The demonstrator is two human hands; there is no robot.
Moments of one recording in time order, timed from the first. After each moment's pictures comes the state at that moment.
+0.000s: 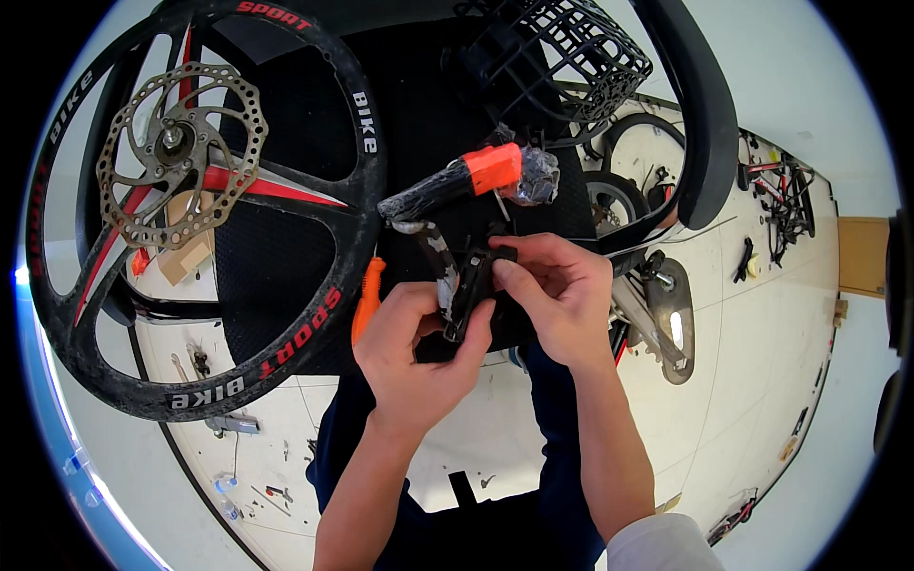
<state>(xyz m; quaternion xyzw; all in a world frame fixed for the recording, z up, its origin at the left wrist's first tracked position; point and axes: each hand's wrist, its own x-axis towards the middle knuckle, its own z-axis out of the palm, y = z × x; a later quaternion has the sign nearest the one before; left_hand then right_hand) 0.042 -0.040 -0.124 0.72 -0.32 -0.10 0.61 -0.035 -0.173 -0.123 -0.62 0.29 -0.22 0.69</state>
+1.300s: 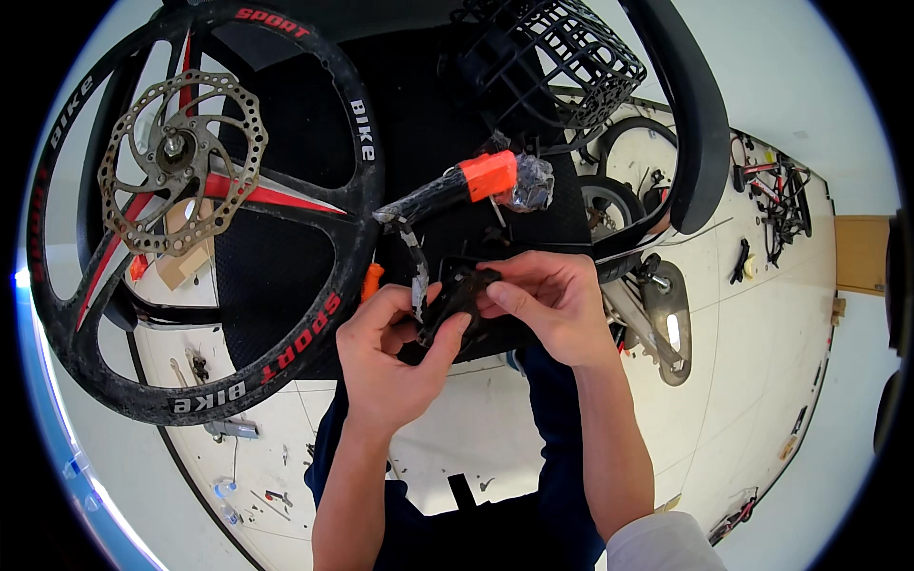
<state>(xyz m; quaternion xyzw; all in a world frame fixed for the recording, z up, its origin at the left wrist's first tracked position) 0.058 -0.024 -0.120 0.68 -0.21 -0.27 0.65 -0.043 -0.181 -0.123 -0.55 0.26 -0.11 0.78</state>
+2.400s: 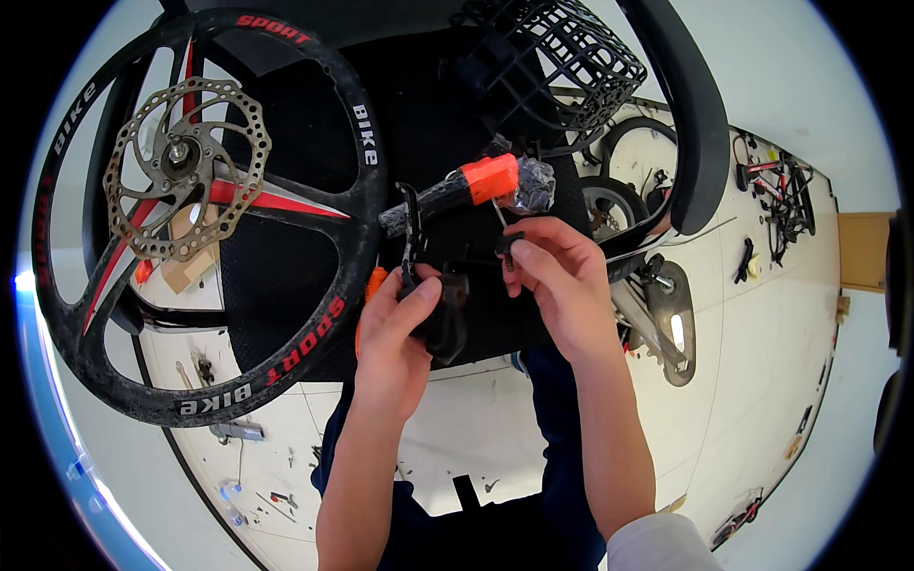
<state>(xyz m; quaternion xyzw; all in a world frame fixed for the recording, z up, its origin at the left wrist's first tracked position) 0.066 -0.035 -0.117 0.47 0.07 -0.47 0.74 -0.030 -0.188 -0.122 -0.49 0.31 -0.20 0.80</state>
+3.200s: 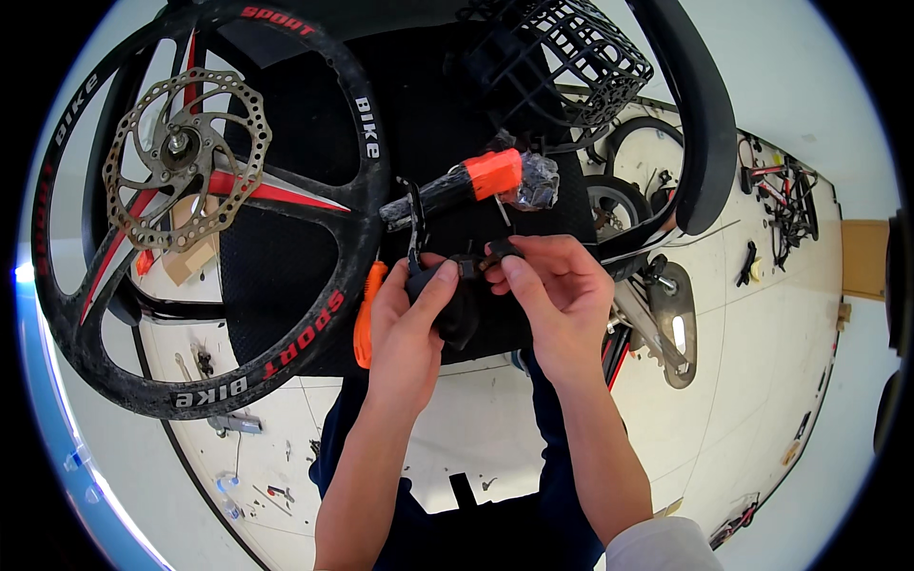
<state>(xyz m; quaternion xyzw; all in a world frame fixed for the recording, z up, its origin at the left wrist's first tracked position) 0.057 -0.051 -0.113 0.48 0.10 -0.44 0.76 -0.030 -0.158 -0.117 -0.53 0.30 -0.29 0.74</state>
